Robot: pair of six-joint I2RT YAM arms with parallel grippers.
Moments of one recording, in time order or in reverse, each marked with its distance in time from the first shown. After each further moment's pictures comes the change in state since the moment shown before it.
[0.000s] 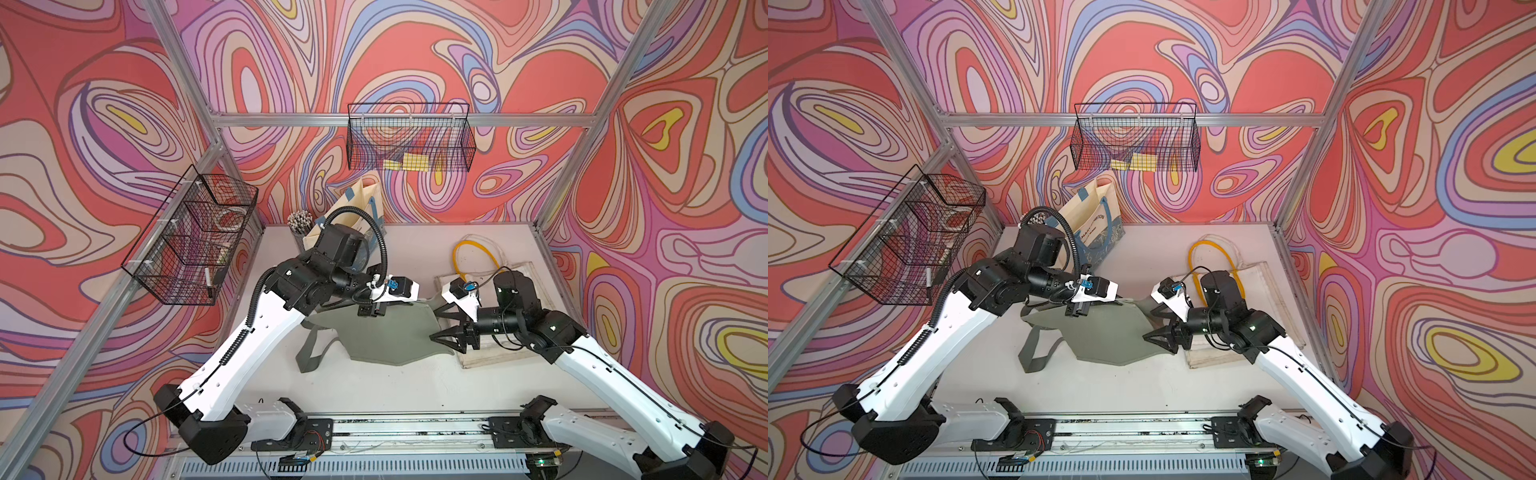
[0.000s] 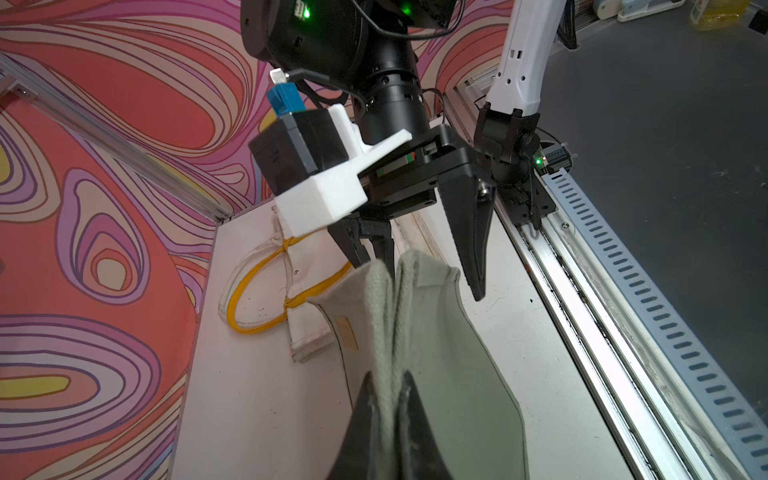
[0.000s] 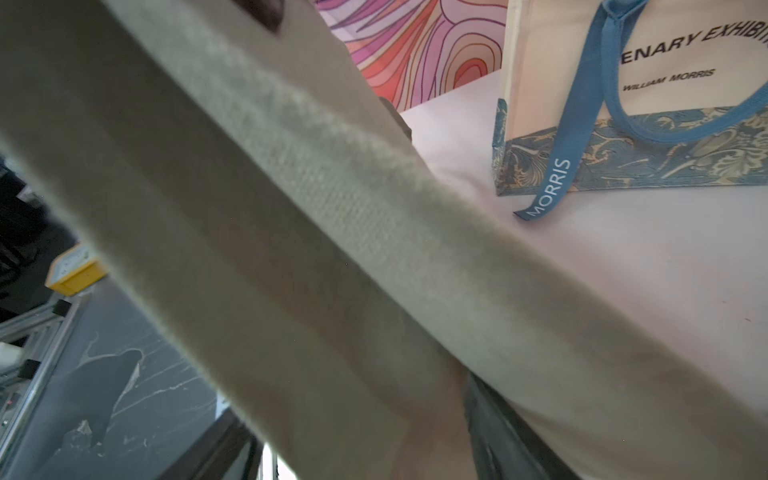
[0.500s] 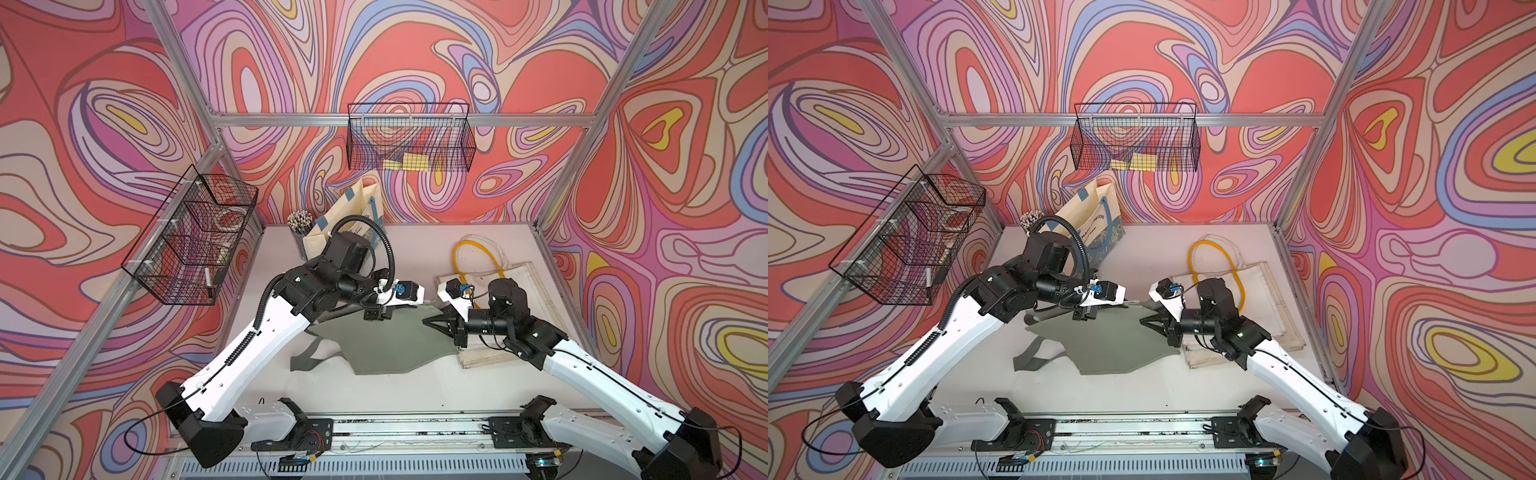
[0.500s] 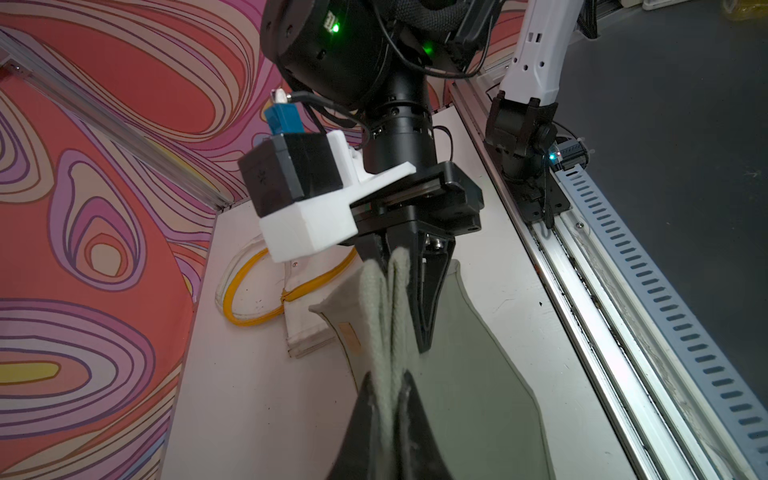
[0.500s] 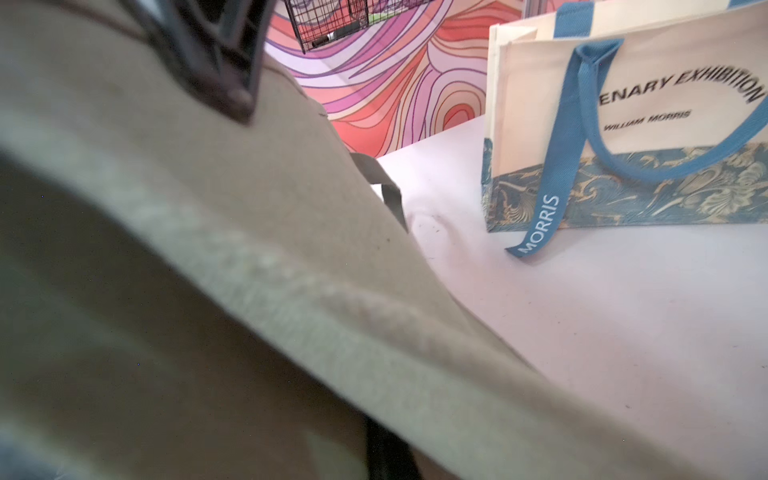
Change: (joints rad) left arm -0.035 -0.025 -0.107 0.130 -0.055 -0.076; right arm 0.027 -0.004 -0.169 0.359 0.051 0.100
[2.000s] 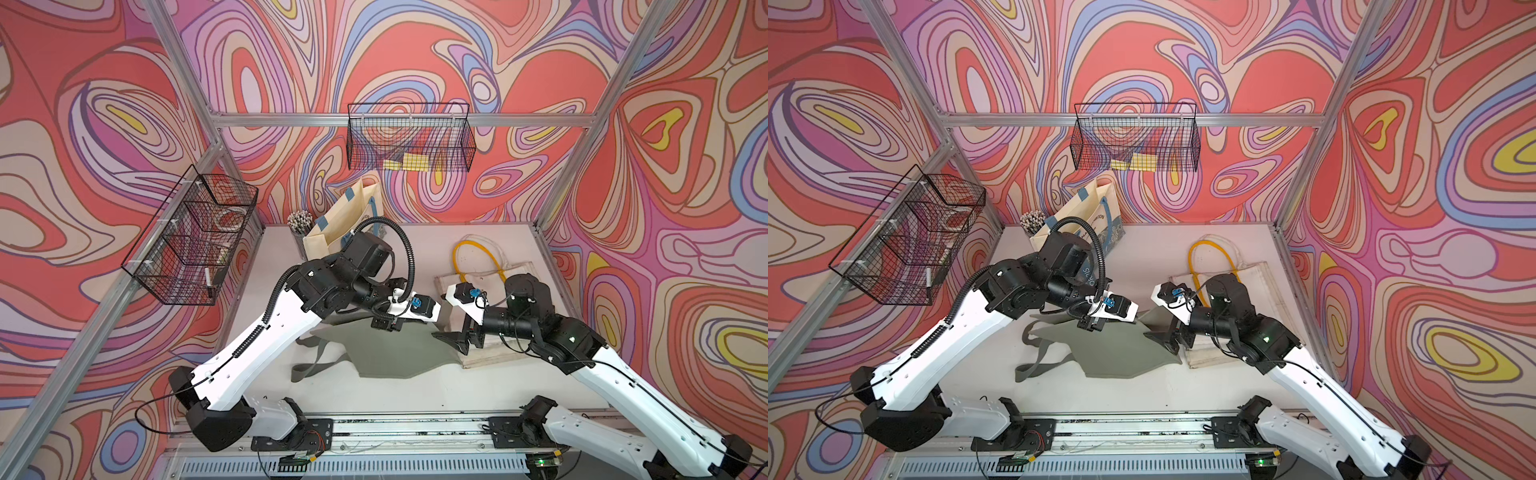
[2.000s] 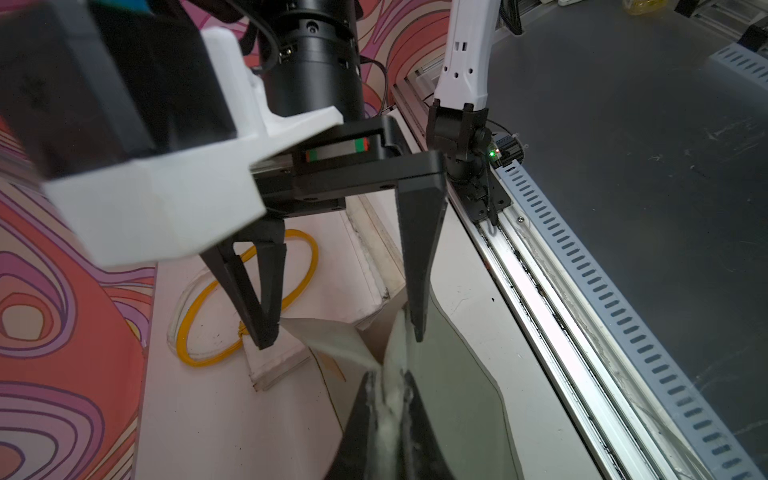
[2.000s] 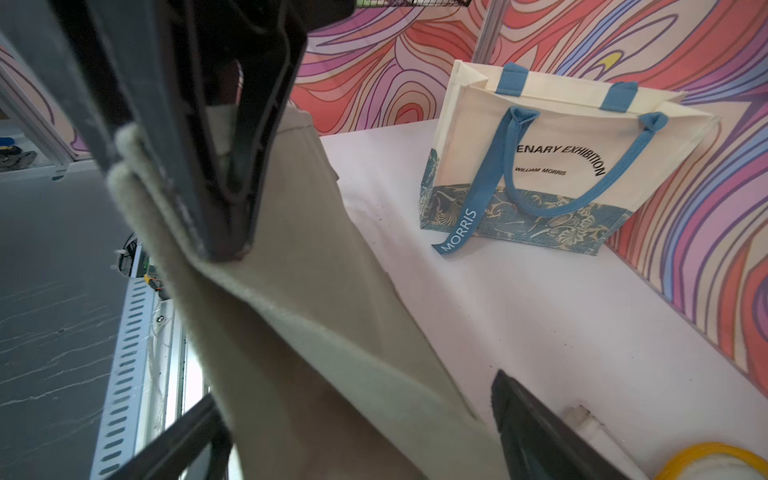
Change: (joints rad) left arm -0.124 0.096 0.176 -0.229 -0.007 0.085; right arm 0.066 -0.103 0.251 -0.426 0.265 -0.294
